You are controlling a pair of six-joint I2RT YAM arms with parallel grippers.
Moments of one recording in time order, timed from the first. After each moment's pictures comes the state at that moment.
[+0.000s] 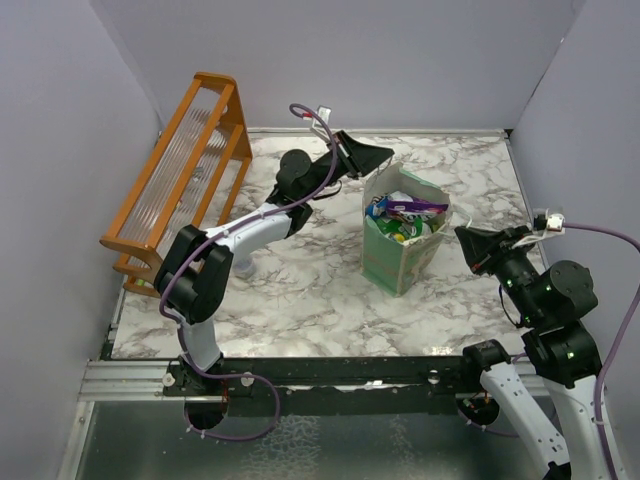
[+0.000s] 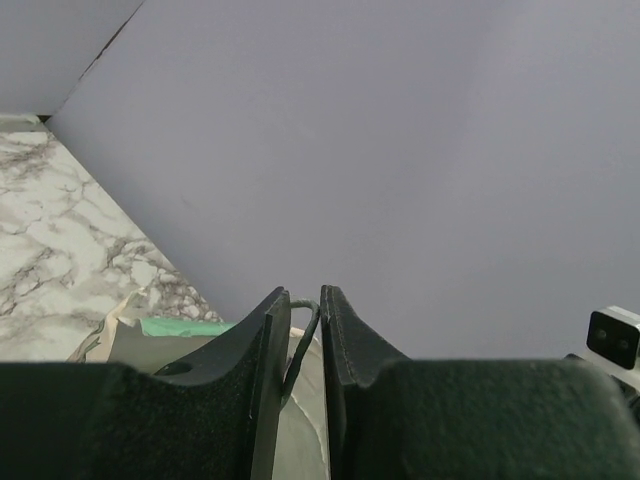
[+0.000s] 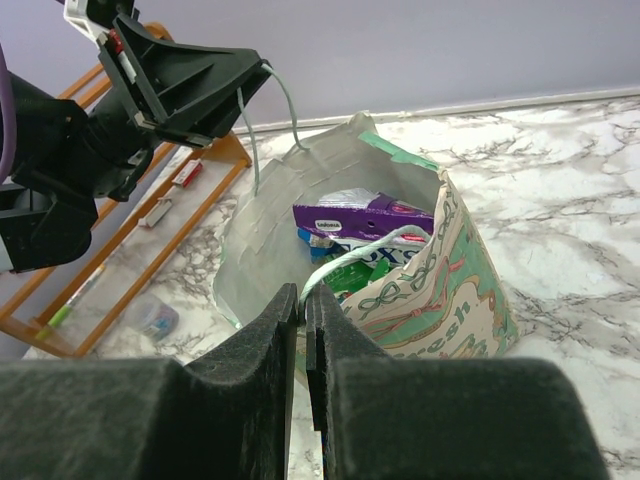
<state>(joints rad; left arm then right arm) -0.63 1.81 1.29 0.87 0.37 -1.05 0.27 0.39 0.83 -0.42 -0.09 0.36</state>
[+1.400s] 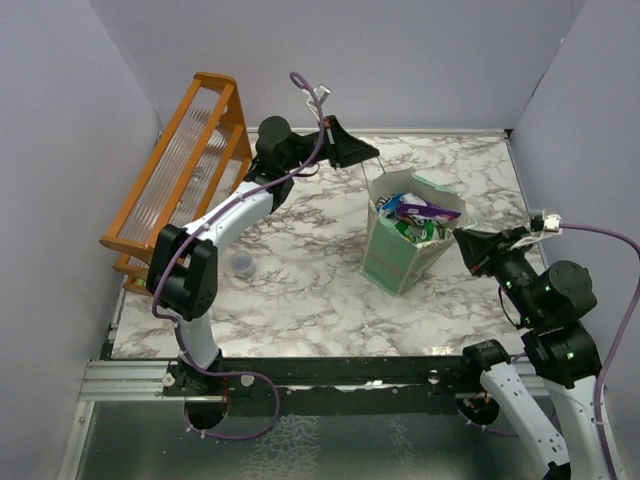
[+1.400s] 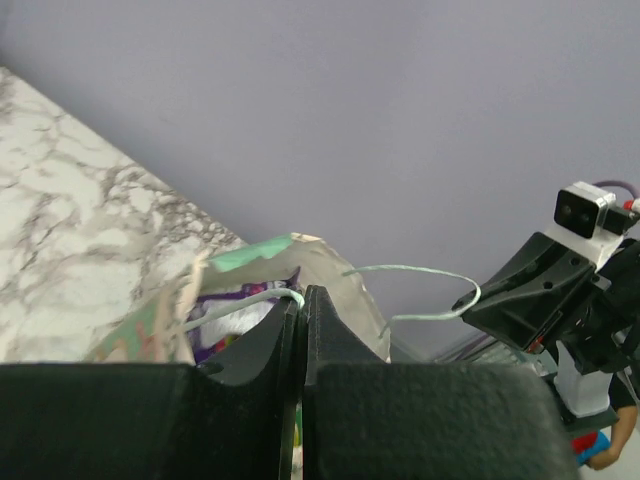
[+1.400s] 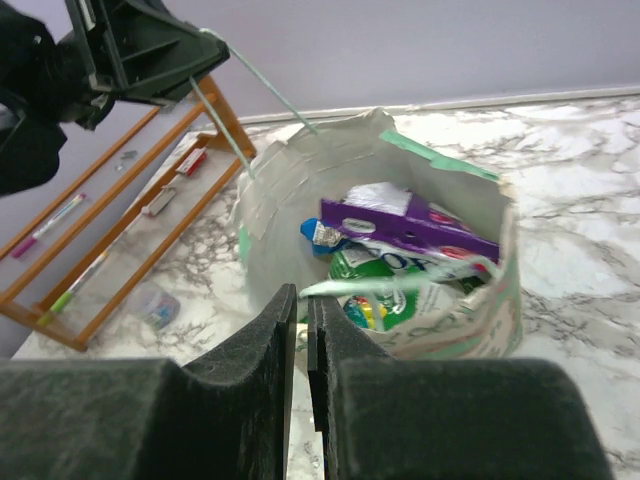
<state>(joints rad) -0.50 1.82 1.47 0.65 0.82 -0.96 0.27 0.39 0.84 -0.44 -0.10 0.35</state>
